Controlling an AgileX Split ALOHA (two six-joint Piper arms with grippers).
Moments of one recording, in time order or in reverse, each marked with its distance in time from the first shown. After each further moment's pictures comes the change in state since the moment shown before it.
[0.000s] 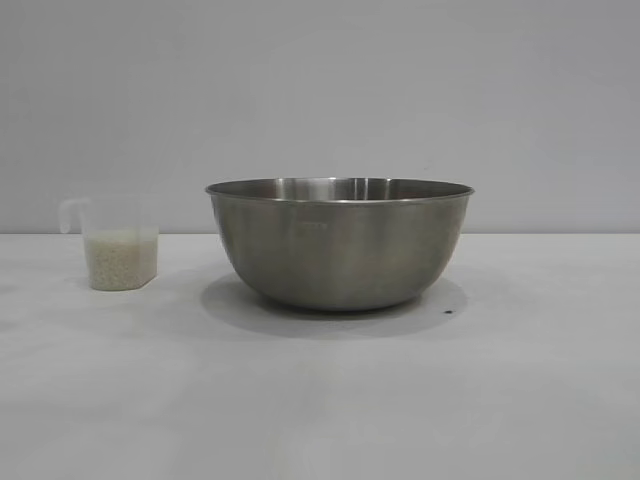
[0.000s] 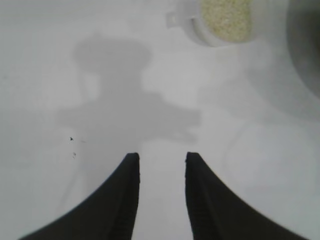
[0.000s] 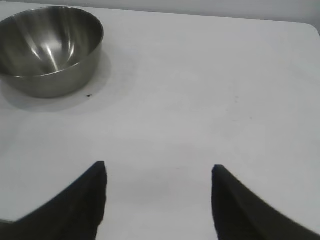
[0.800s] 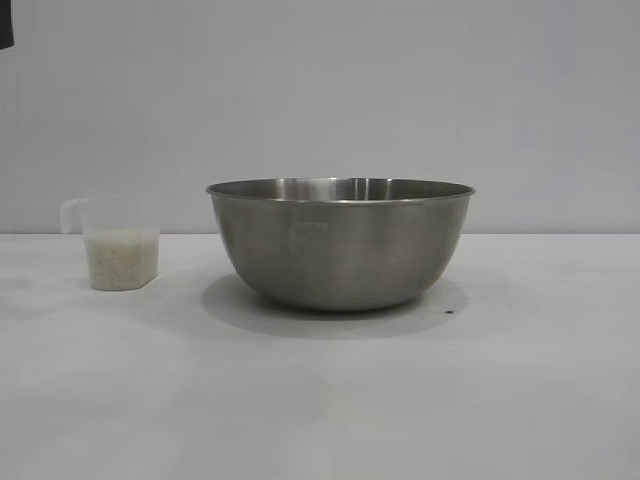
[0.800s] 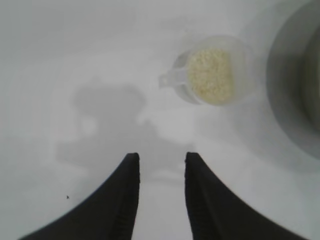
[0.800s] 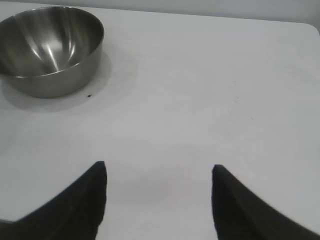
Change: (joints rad) left arm 0.000 0.000 0.002 -0.029 -0.219 0.026; right arm 0.000 0.000 0.000 0.000 -0.002 0.000
